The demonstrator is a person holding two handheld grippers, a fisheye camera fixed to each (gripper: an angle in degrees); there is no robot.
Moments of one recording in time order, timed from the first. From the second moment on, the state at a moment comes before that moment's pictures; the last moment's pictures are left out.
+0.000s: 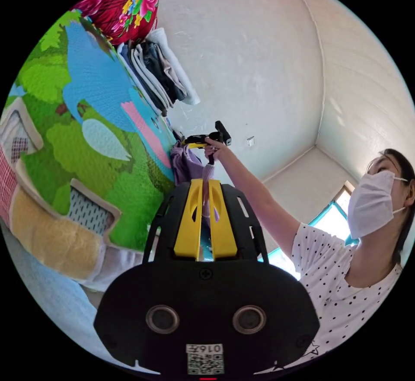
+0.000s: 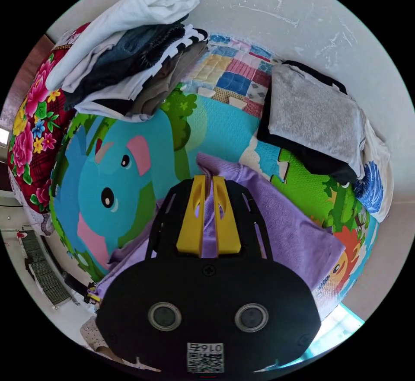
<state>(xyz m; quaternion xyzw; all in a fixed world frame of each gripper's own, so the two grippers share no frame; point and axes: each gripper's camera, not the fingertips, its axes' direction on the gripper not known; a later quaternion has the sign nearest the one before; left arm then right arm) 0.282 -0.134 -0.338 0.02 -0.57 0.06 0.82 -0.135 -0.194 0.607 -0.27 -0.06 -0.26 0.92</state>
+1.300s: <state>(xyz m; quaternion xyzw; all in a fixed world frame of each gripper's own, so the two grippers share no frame) 0.318 -0.071 -0.382 -0.01 -0.62 0.06 0.78 -0.232 -0.027 0.615 -0.14 -0.09 -0.31 0.93</state>
